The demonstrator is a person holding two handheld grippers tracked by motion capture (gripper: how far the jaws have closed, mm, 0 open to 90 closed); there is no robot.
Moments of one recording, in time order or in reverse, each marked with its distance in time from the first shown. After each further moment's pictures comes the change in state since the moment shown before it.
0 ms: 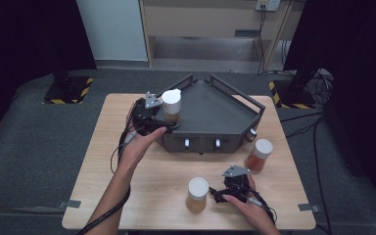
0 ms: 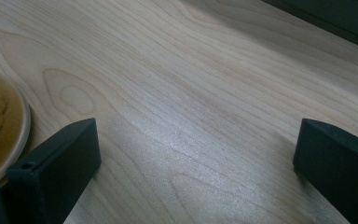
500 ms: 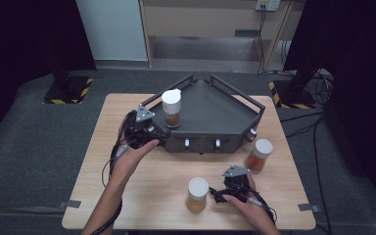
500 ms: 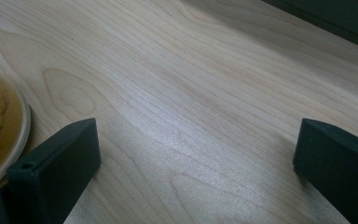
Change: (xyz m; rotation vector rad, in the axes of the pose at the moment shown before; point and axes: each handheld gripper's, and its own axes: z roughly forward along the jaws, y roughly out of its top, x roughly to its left) left arm -0.001 -0.030 -0.019 0.012 -0.004 -0.030; right arm 0.000 0.000 0.000 0.000 0.000 -0.001
